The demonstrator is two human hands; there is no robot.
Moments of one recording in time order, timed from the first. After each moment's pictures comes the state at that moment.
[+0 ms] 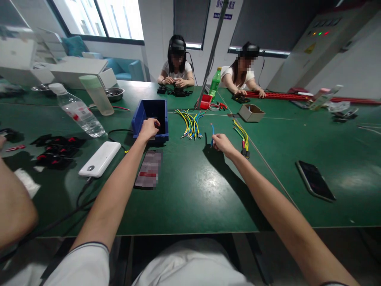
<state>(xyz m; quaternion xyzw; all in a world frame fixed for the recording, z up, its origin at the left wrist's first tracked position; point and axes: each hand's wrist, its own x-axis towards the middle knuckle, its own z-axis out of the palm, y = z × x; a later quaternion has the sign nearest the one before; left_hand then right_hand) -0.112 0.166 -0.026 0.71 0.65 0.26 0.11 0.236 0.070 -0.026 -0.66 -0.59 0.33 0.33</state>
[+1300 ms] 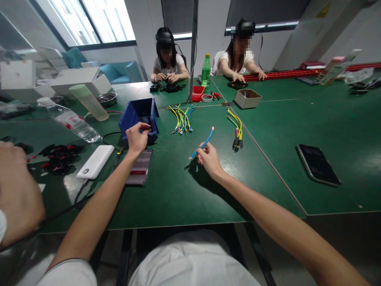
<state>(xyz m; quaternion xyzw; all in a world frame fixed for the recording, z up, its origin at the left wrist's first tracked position) -0.063 0.072 -0.007 0.66 0.58 0.48 0.01 0.205 -0.026 -0.053 -0.50 -0.47 0.46 0.56</state>
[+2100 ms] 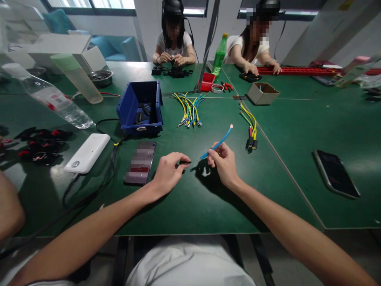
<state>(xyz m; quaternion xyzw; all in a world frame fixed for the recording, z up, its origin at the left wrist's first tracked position) 0.002 -0.044 -0.034 0.77 0.45 0.38 0.24 0.197 -0.038 -0.044 -0.48 -0.47 0.47 0.57</state>
